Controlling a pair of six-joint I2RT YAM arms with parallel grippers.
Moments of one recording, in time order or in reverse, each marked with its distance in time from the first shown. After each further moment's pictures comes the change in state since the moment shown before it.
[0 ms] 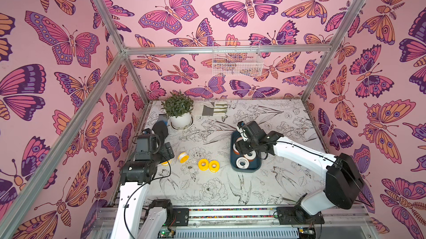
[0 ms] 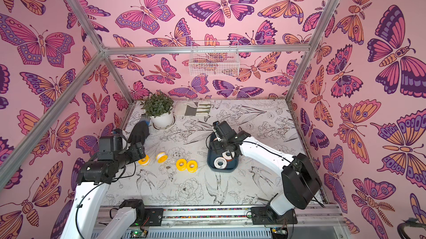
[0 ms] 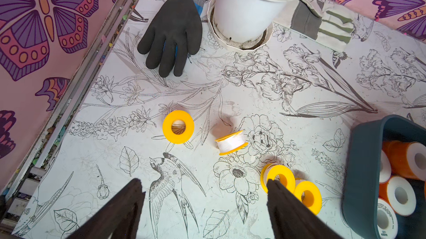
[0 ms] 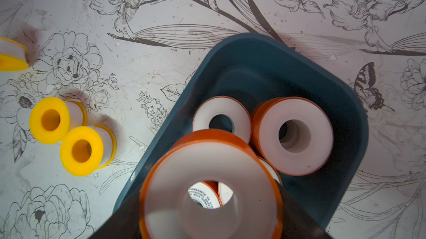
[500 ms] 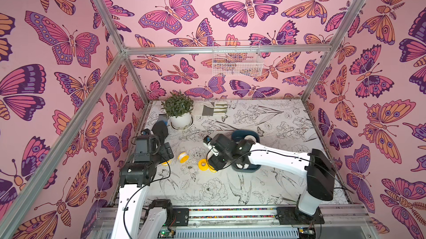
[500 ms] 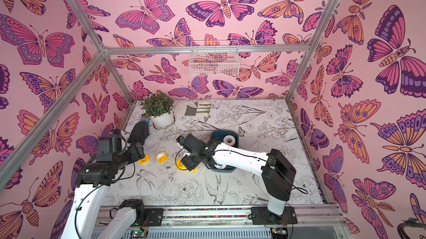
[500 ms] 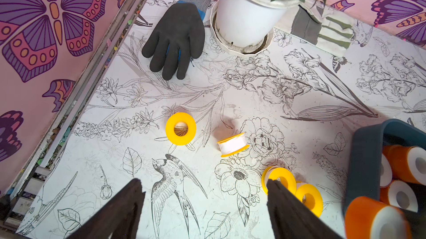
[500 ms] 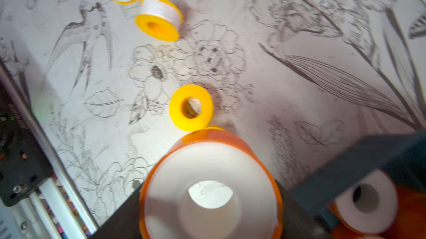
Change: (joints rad) left arm 0.000 -0.019 0.000 -0.001 -0.016 -0.003; right arm 0.311 0.159 0.212 -0.037 -0.020 -0.052
